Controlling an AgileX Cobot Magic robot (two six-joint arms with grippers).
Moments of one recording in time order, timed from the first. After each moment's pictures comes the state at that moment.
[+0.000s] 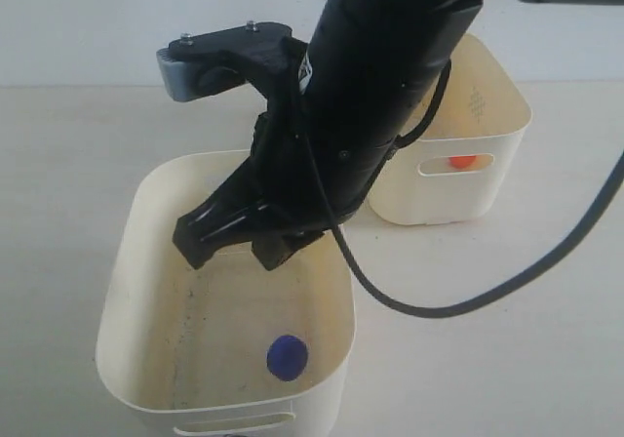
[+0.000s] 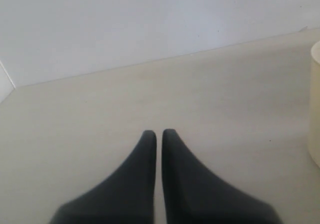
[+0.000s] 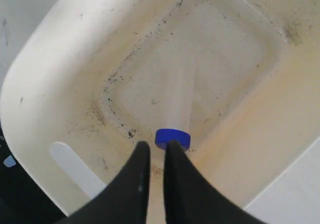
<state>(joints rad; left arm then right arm) -0.04 0.00 0.00 0.21 0.27 -0.02 0.77 1.62 -1.34 0.21 1.01 -0.01</state>
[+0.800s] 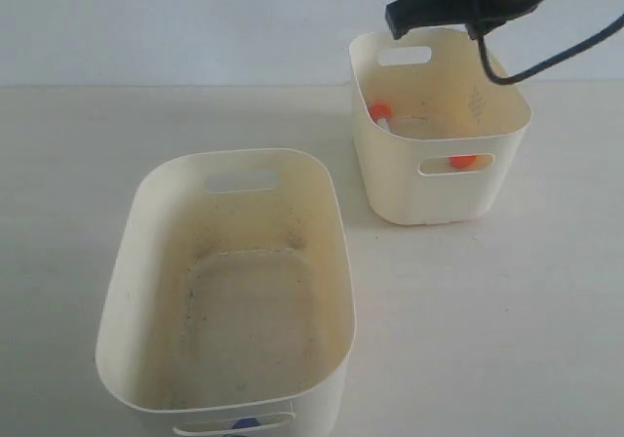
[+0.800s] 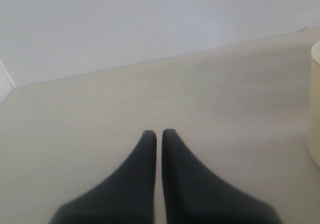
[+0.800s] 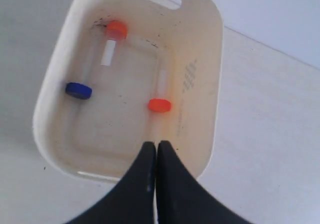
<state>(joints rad) -0.04 0.00 0.00 0.21 0.27 -0.02 0.47 1.62 -1.47 -0.55 0.98 0.43</state>
